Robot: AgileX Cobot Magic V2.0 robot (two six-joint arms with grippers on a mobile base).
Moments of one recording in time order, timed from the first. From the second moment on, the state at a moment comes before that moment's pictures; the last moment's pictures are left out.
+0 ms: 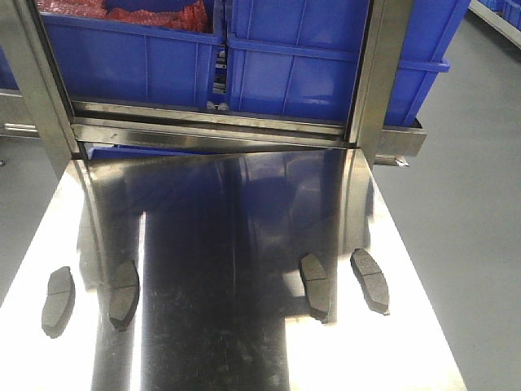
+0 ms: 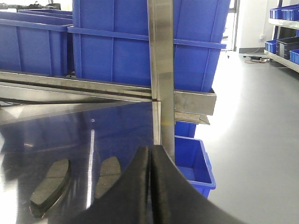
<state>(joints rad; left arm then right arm) 0.06 0.73 -0.56 -0.01 0.37 0.02 0.09 -0.01 0.03 0.02 0.11 0.01</state>
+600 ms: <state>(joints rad) -0.10 1.35 -0.78 0.02 0.45 -0.23 0.09 -0.01 0.03 0.02 0.11 0.01</state>
